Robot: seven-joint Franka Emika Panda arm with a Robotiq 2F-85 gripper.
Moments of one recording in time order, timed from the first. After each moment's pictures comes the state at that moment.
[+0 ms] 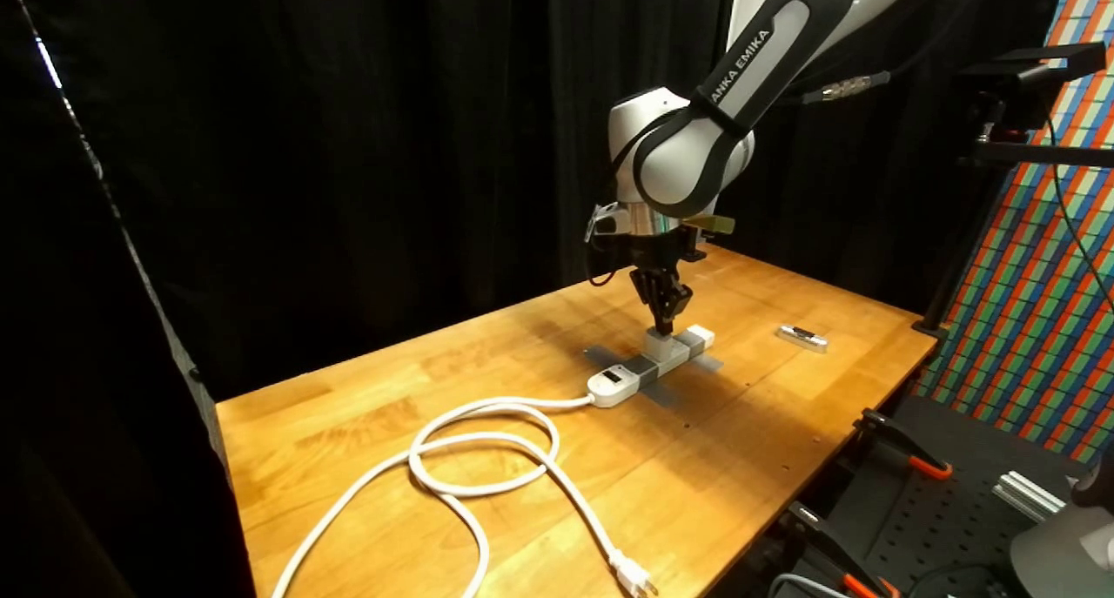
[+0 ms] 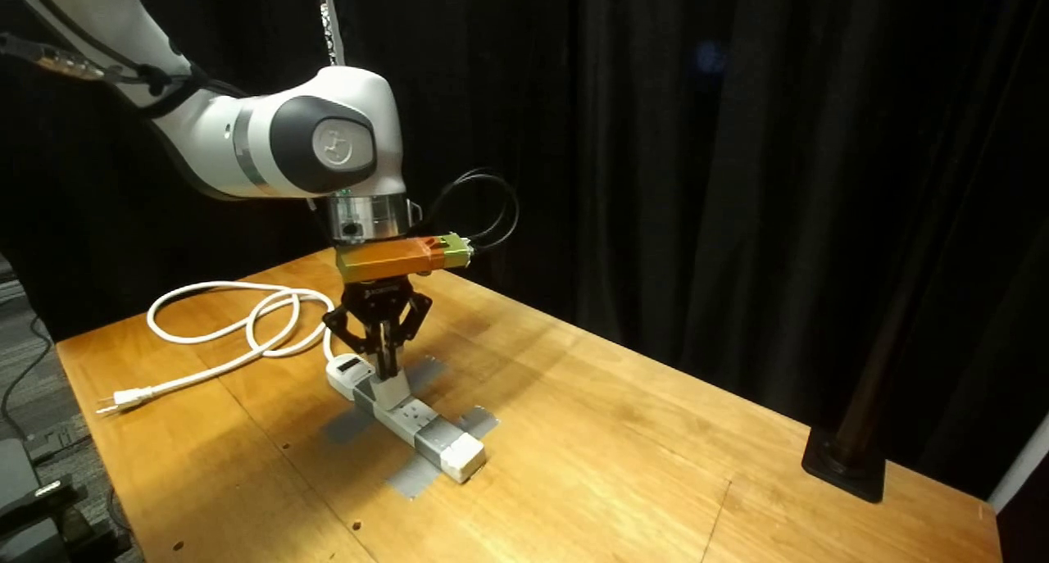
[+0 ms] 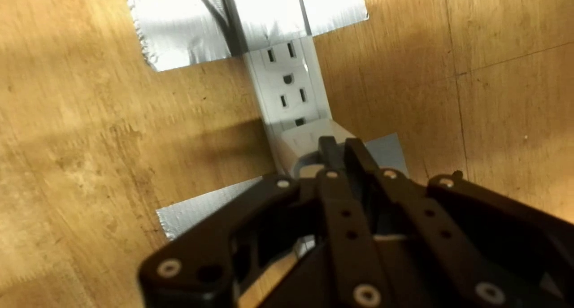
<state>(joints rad) -0.04 0.38 0.07 -2.19 -0.29 2.39 -1.07</state>
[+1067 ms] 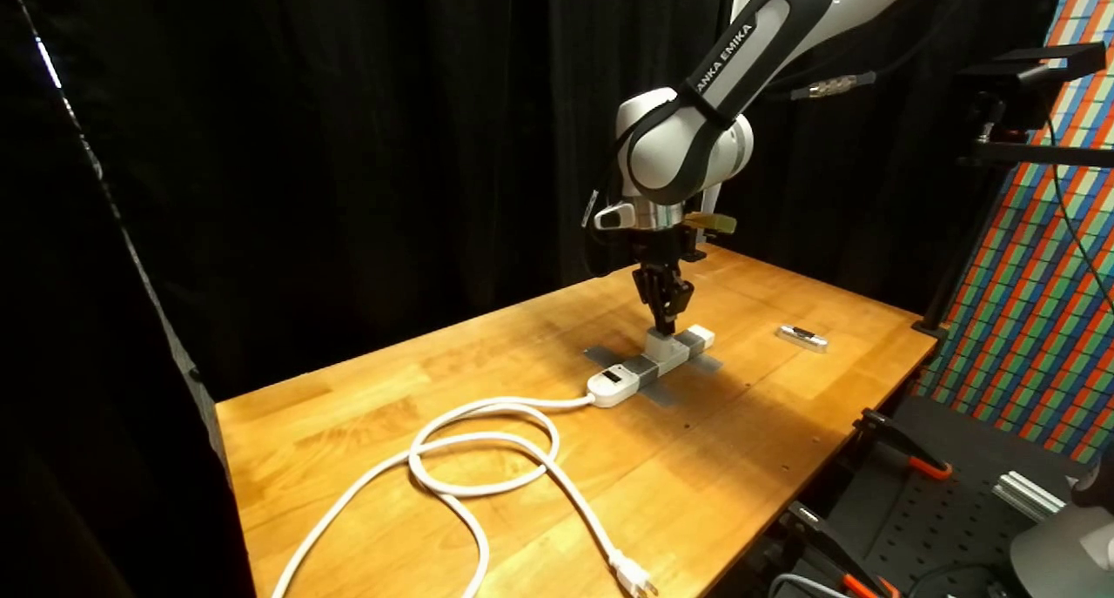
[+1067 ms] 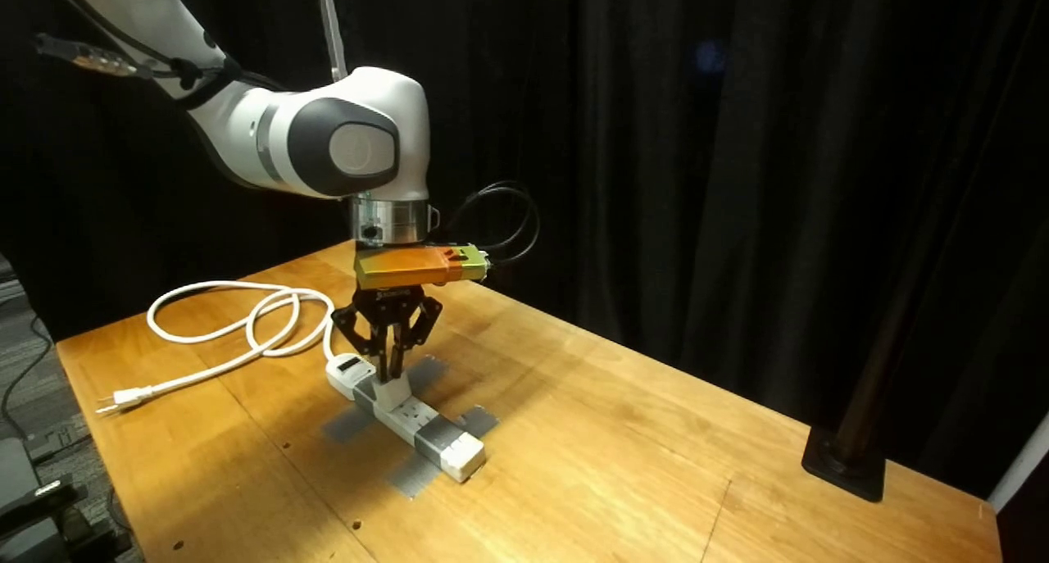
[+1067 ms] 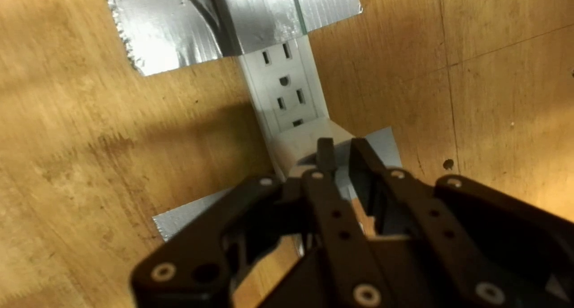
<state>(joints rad) -0.09 0.41 0.08 -2.14 -0.17 2.34 -1.18</state>
